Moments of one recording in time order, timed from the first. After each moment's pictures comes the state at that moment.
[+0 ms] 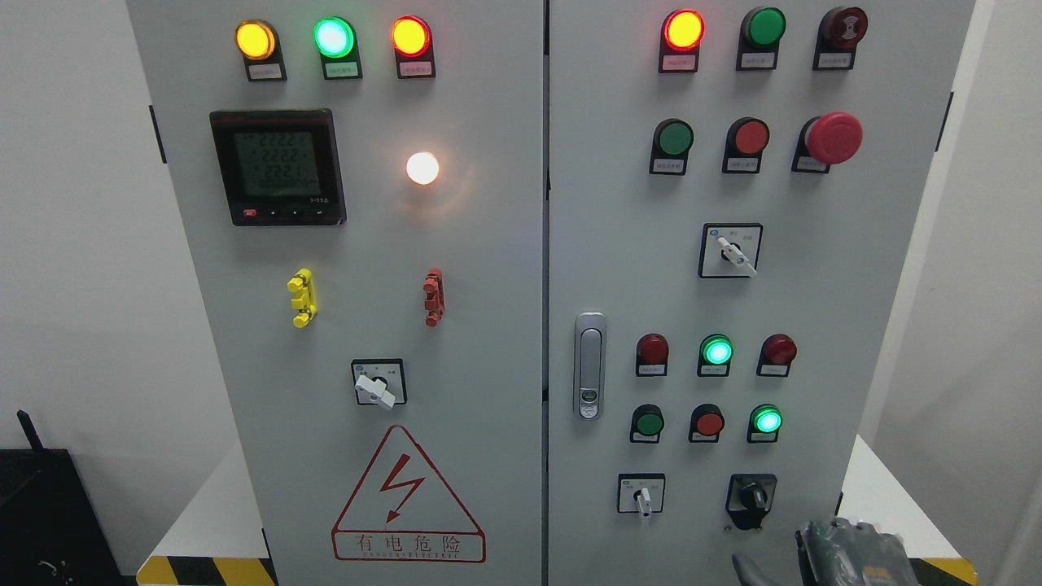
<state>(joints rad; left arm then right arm) 0.04 -0.10 0.00 -0.04 0.00 -0.06 -0.01 -0.16 0.00 -0.11 -1.81 1.43 0.07 0.31</state>
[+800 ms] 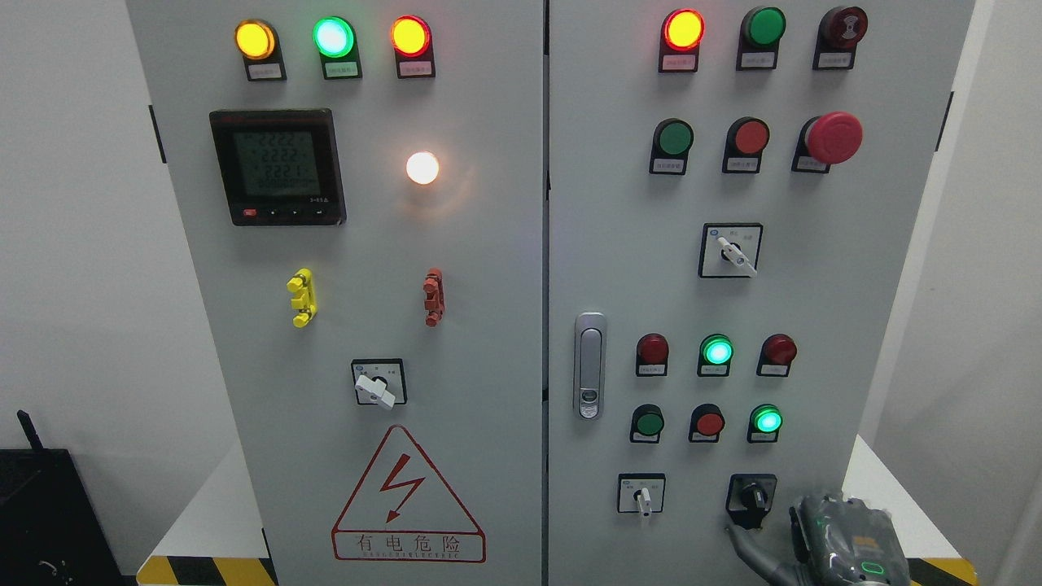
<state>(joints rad) 0.04 -0.10 0.00 -0.03 0.00 -0.05 -0.01 -0.25 0.00 -0.12 -1.71 1.42 0.09 0.31</state>
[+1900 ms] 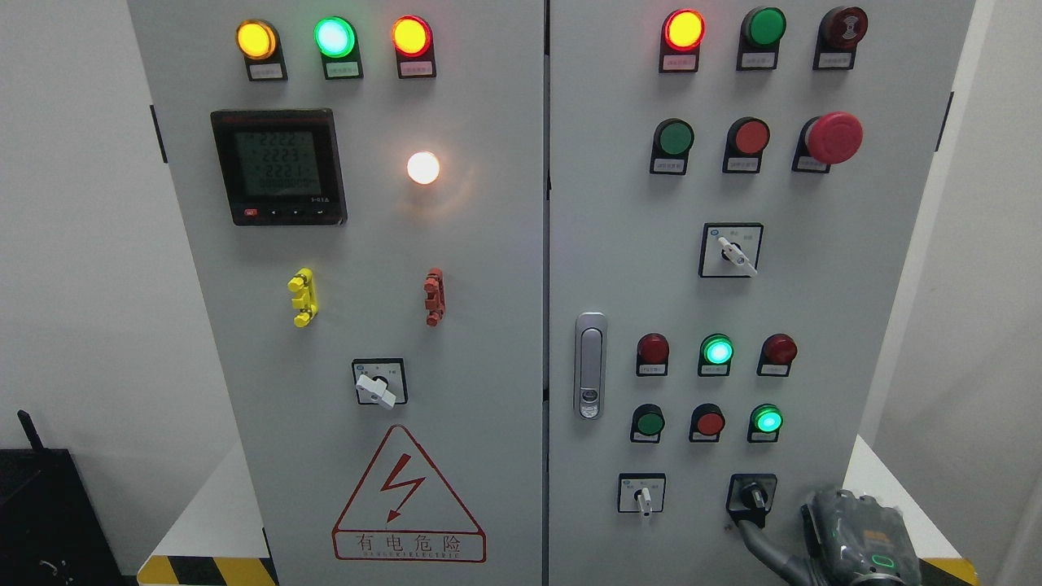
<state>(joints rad) 0.04 -0.10 0.00 -0.04 0.00 -0.05 -0.01 -0.27 -0.02 -0.15 -1.67 1.39 0.11 0.31</state>
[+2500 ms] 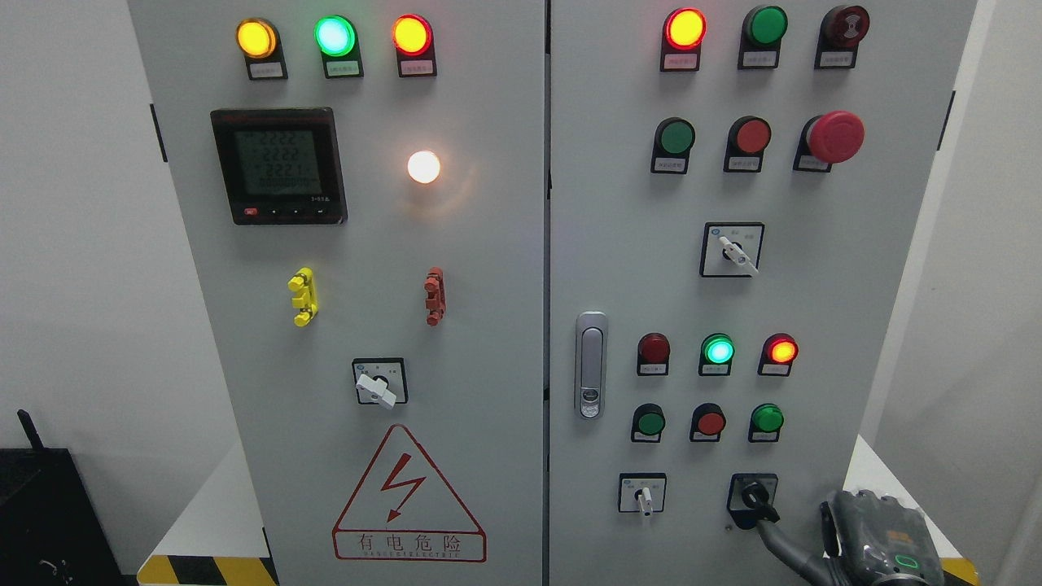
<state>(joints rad) 0.04 -0.10 0.00 -0.04 0.00 -0.05 -0.01 -0.26 -0.05 -0.17 -1.68 1.35 0.12 0.31</state>
